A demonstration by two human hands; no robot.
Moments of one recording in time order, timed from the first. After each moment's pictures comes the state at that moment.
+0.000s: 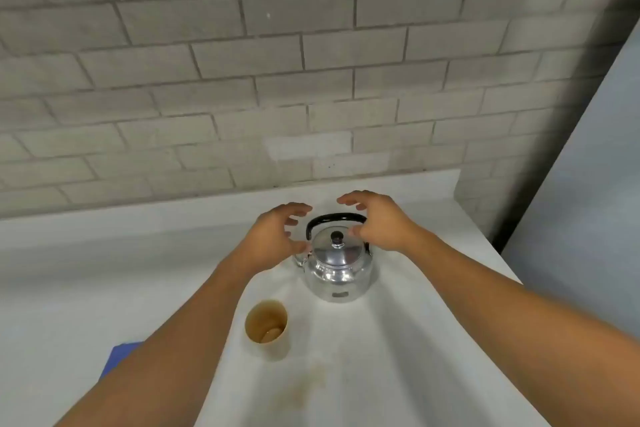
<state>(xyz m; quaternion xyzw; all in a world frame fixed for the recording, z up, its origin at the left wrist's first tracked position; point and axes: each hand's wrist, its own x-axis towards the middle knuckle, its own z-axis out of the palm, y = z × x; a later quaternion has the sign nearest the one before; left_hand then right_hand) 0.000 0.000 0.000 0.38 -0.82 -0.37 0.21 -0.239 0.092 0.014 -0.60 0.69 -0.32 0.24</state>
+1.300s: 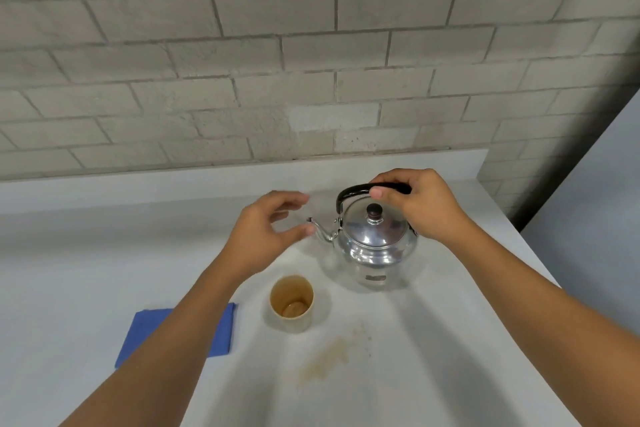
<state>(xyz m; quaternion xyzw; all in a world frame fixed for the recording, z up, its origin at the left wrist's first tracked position) 0.065 0.032 0.012 0.36 -0.78 -0.40 0.32 -0.211 0.121 0.043 -0.54 0.65 -0.46 0.26</state>
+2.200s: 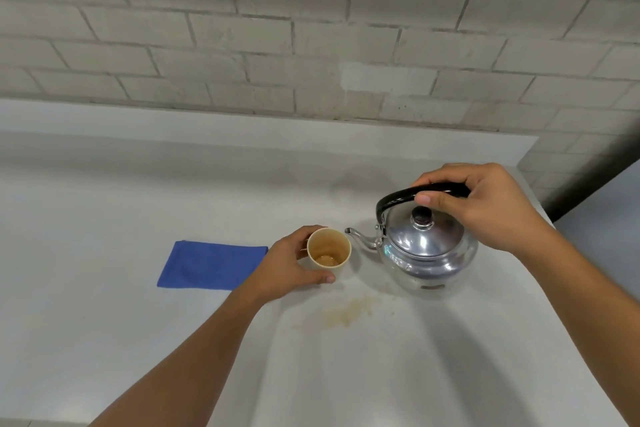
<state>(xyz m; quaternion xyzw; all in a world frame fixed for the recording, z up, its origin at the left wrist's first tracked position) 0.128 0.083 -0.111 0.40 -0.71 -0.54 0.23 -0.168 0.174 0.064 -0.62 0.63 -0.39 0.26</state>
